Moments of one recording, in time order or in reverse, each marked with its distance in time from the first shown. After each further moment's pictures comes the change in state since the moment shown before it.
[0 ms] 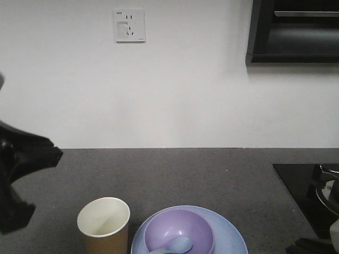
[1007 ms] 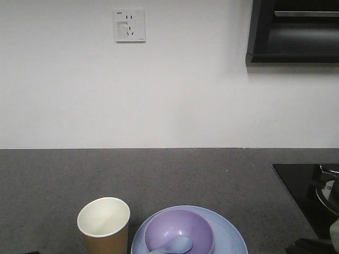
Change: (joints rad) left arm 0.005 -0.308 0.703 -0.206 -0.479 0.005; right arm 0.000 0.000 0.000 0.003 0.000 0.000
